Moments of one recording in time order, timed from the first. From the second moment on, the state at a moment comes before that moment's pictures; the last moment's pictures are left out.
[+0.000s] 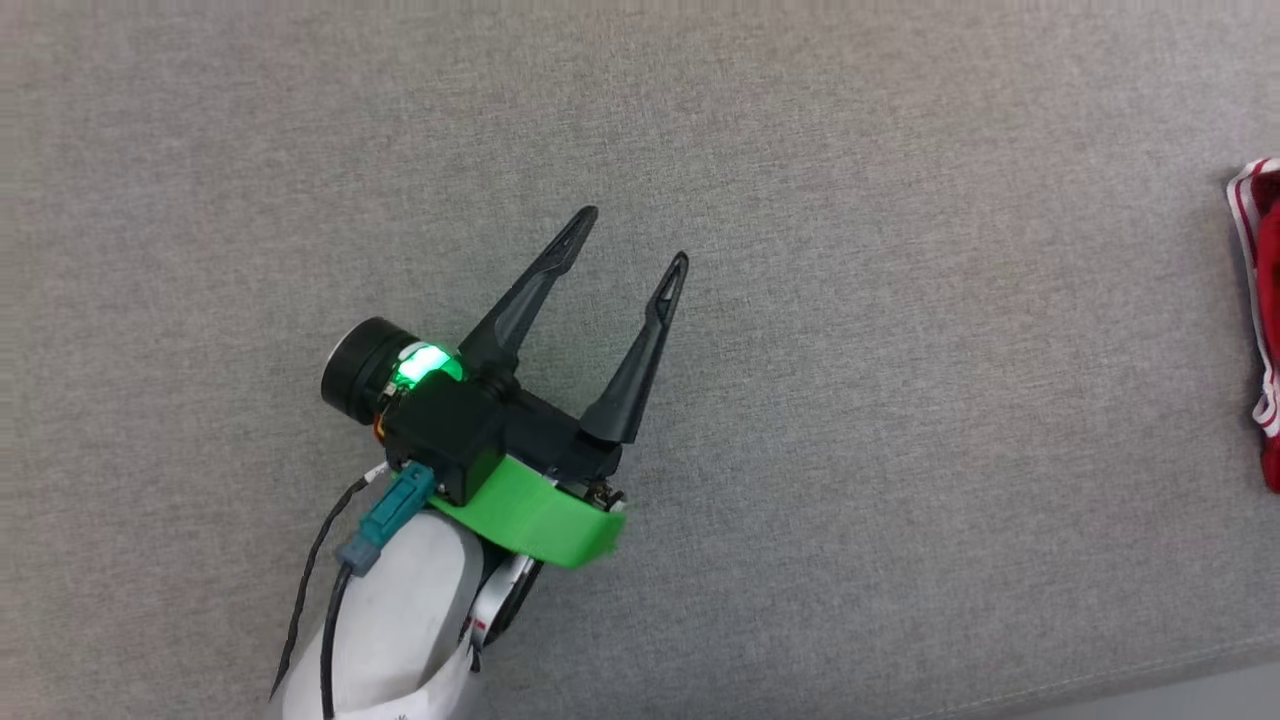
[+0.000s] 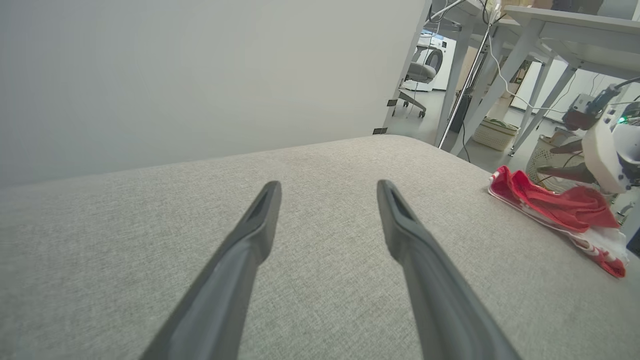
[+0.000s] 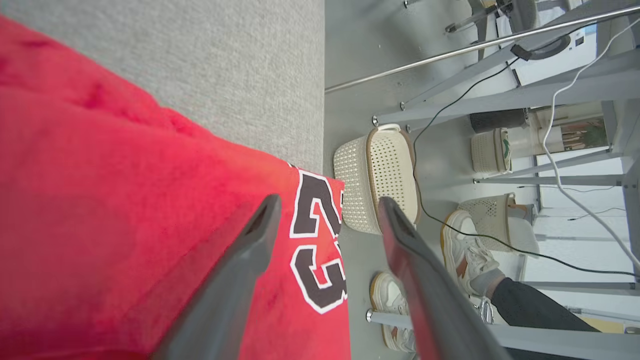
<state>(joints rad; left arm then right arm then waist) -0.36 0.17 -0.43 -0.07 -0.22 -0.13 -0.26 -0.66 -0.67 -0.02 0.59 -0.16 0.13 0.18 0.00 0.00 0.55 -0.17</state>
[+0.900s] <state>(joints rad) -0.12 0.08 -0.14 0.09 -0.24 -0.13 -0.26 -0.36 -0.30 -0.03 0.11 0.14 0.13 -0.01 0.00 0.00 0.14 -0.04</state>
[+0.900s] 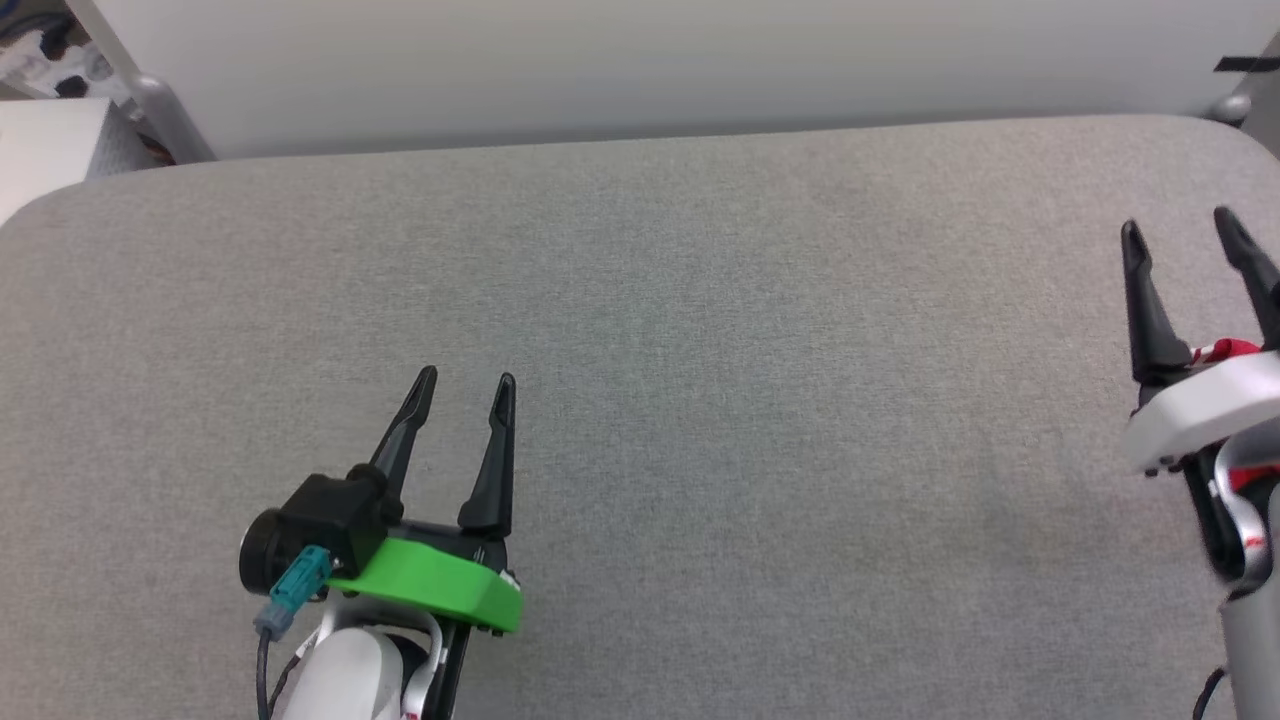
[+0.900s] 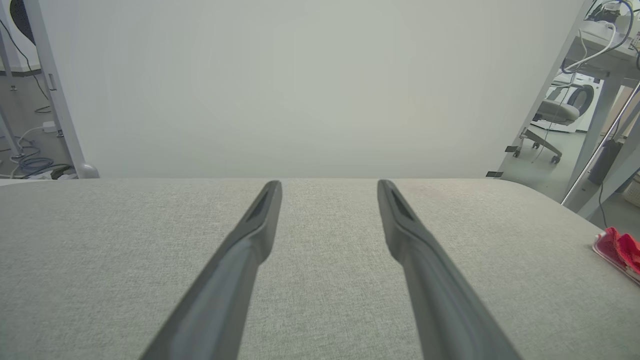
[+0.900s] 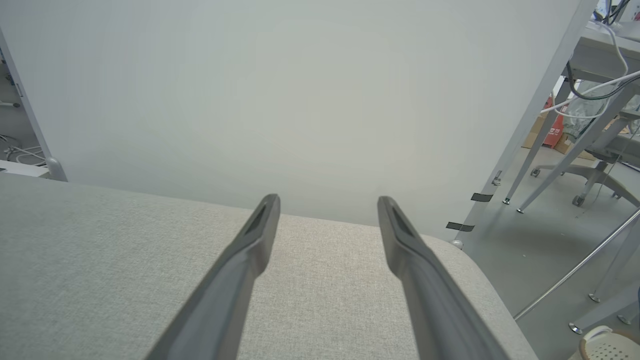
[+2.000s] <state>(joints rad) -0.06 0.06 -0.10 0.11 -0.24 -0.13 -0.26 -0.06 -0.05 -0.04 0.10 0.08 0.13 -0.24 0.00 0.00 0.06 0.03</state>
